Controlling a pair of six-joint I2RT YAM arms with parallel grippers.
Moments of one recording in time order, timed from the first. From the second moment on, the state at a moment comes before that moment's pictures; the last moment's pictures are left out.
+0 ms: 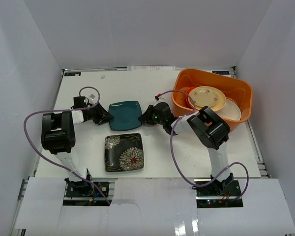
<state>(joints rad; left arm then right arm) 0.10 1.84 0.93 -0.03 0.68 -0.53 0.73 2.06 0.99 0.64 -0.15 0.83</state>
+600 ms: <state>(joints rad) 0.11 1.74 0.75 0.14 0.64 -0.66 0.70 2.12 1.02 0.72 -0.20 0.91</state>
